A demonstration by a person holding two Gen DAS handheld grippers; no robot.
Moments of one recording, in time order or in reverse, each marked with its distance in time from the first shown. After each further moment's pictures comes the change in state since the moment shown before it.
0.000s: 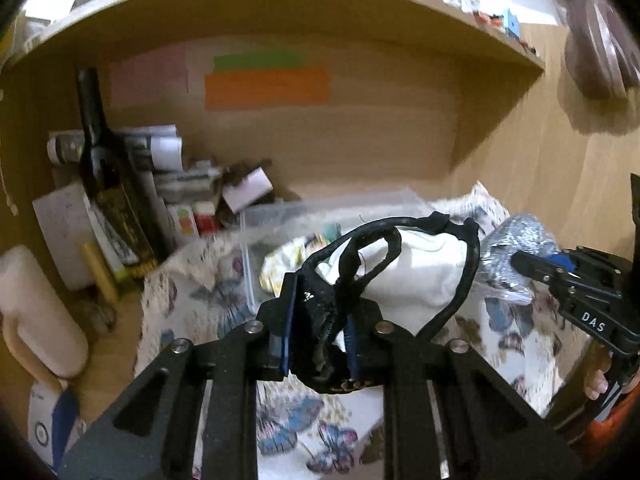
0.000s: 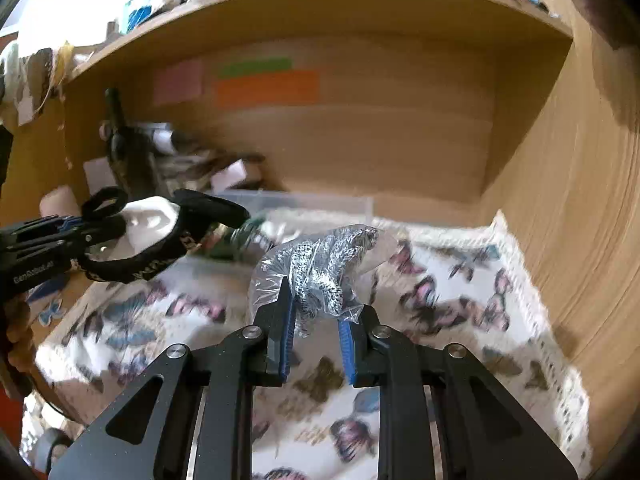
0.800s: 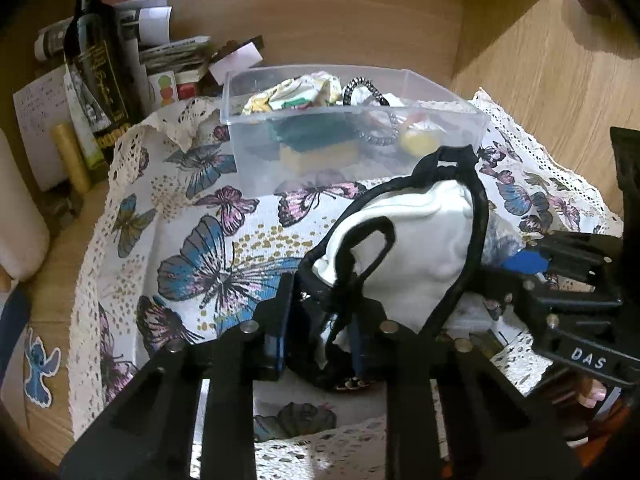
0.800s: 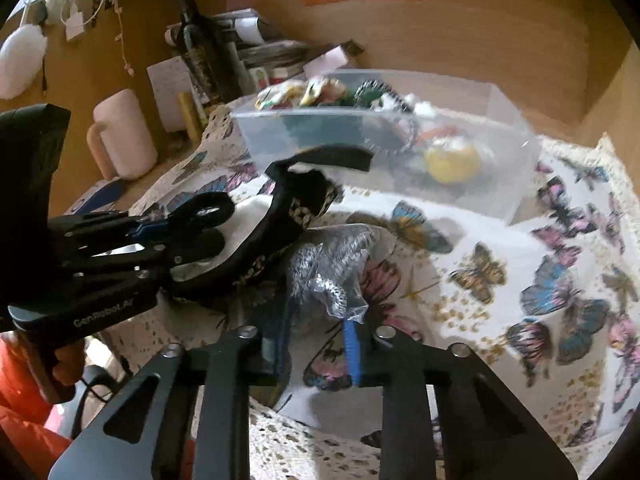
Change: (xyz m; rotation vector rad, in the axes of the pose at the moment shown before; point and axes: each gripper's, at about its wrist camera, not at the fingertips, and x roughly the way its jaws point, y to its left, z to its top) left arm 0.030 -0.004 -0.092 -0.021 0.244 -0.022; right arm 0.034 0.072 -0.076 -0.049 0.256 0.251
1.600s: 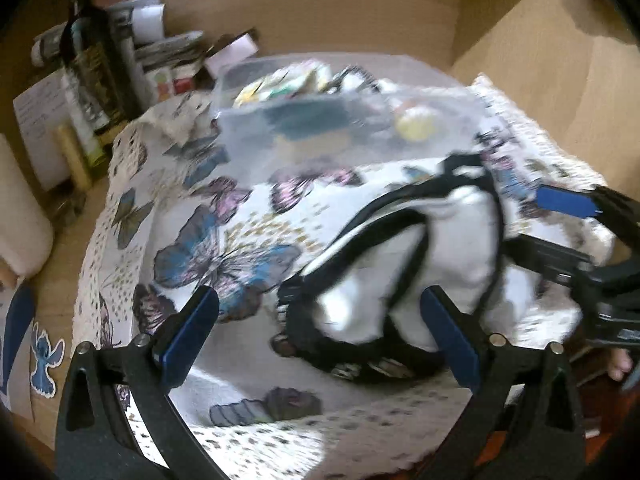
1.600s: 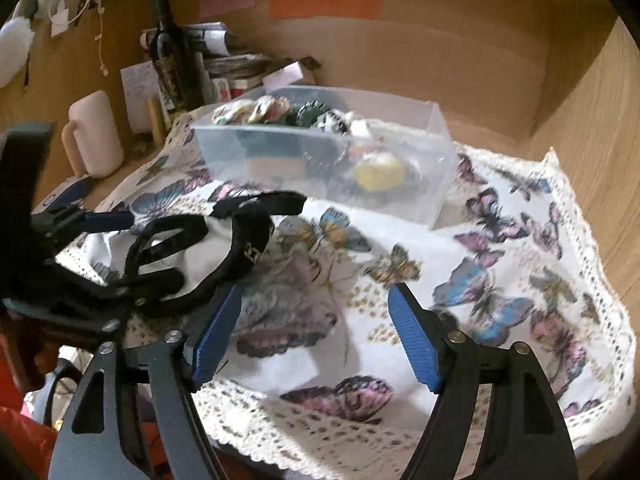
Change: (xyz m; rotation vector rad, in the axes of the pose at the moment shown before) left arm -0.005 -0.015 0.000 0.026 0.037 0.017; right arm -0.029 -0.015 0.001 -0.021 0.007 -0.140
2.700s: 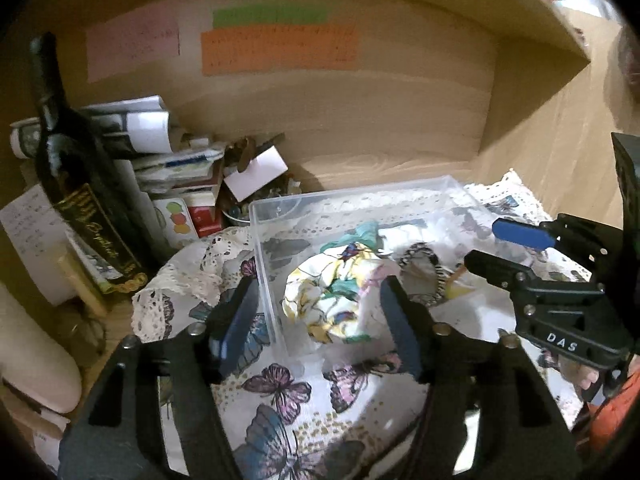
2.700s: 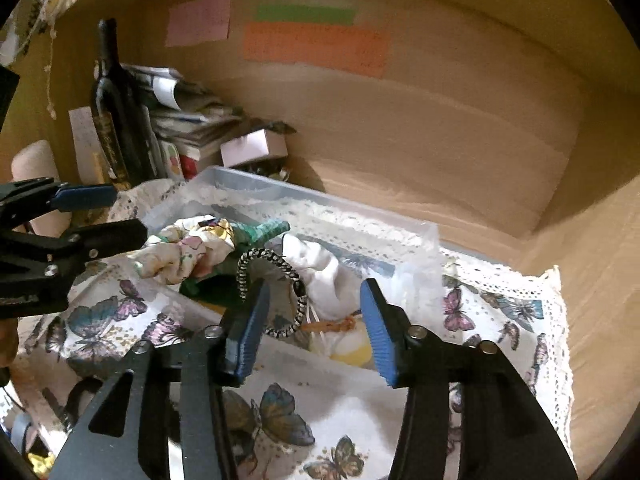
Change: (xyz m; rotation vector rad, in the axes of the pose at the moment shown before) left arm 0.014 0.050 0.129 -0.015 -0.151 0.018; right arm 0.043 -0.018 0.121 -0.088 -0.105 -0.109
